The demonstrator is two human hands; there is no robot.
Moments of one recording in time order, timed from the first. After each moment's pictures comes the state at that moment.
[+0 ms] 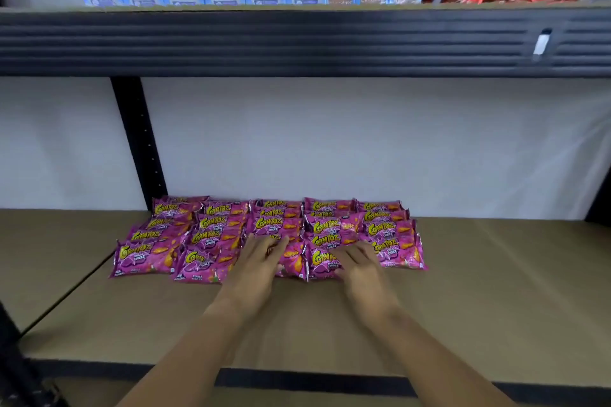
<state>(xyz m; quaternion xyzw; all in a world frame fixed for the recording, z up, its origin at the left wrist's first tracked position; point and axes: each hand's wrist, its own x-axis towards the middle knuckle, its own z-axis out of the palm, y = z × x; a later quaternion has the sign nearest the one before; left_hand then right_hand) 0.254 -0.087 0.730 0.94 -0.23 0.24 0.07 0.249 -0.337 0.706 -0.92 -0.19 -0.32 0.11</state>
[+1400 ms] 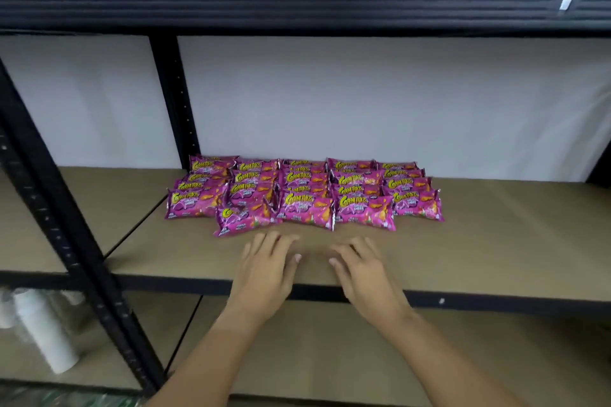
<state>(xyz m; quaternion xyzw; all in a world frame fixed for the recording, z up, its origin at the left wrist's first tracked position) 0.119 -0.052 0.712 0.92 -0.19 0.30 0.16 0.112 -0.266 0.710 -0.91 -0.21 -0.31 0.18</state>
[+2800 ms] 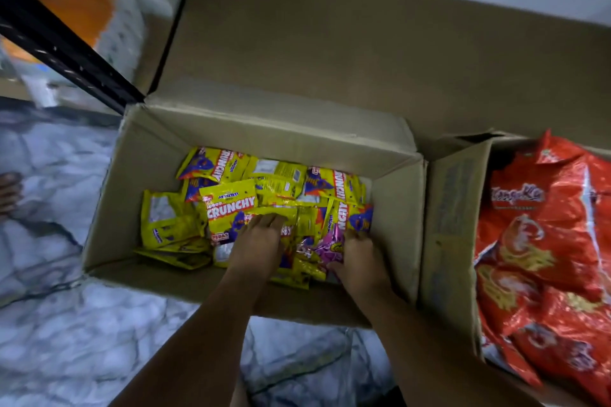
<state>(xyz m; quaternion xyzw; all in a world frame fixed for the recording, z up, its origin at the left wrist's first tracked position) -0.058 -0.006 -0.133 0.95 -0.03 -0.27 0.14 -0.064 -0.197 -0.114 -0.94 0.04 0.32 0.09</state>
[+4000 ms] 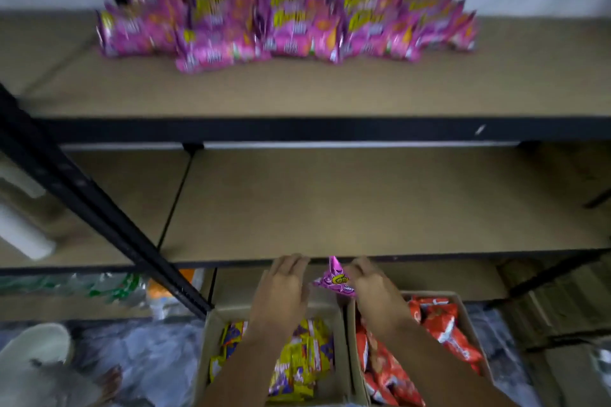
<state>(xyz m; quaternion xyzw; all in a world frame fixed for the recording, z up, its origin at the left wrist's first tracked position) -0.005 -0.055 0.442 0.97 -0.17 0.00 0.18 -0.027 -0.248 0.469 -0.99 -0.06 0.12 0.08</state>
